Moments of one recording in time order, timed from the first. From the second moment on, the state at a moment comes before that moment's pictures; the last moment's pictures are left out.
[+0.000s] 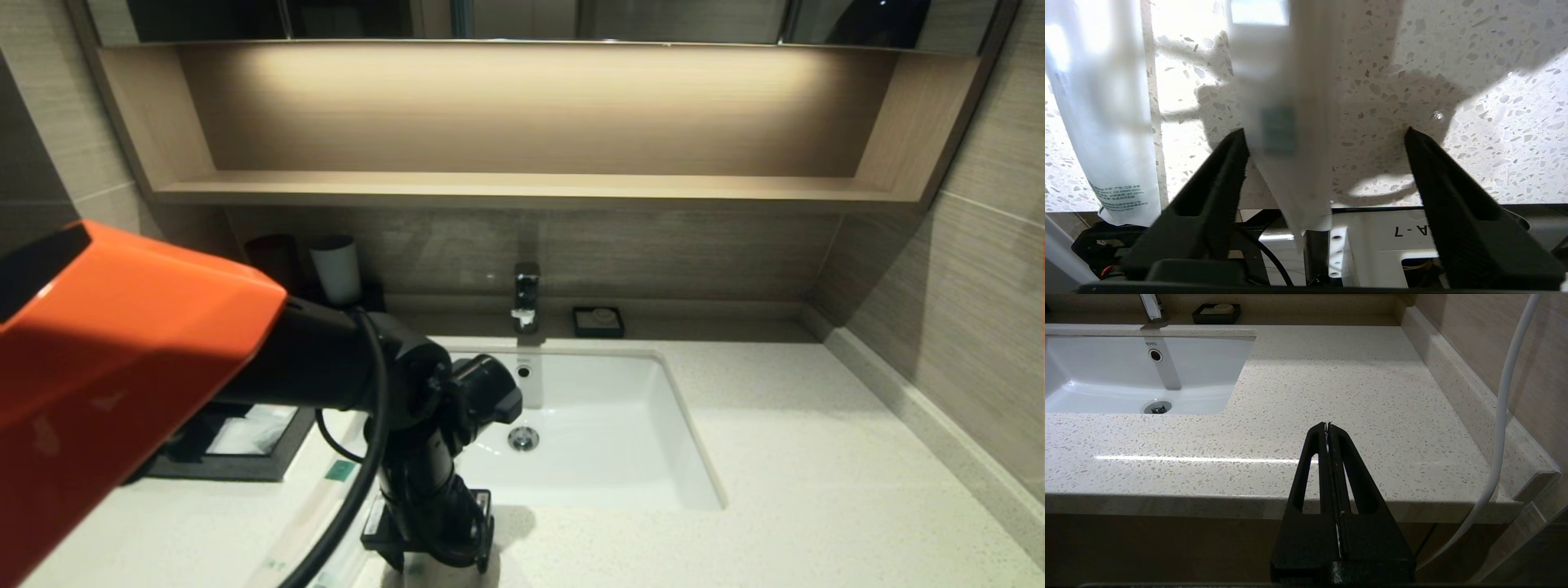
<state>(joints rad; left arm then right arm) -0.71 2.07 -1.38 0.79 -0.05 -0.63 0.00 0.00 0.00 0.00 0.00 0.00</state>
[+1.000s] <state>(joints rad) -0.71 2.06 -1.38 0.80 -0.02 -0.64 0.00 0.00 0.00 0.00 0.00 0.00</state>
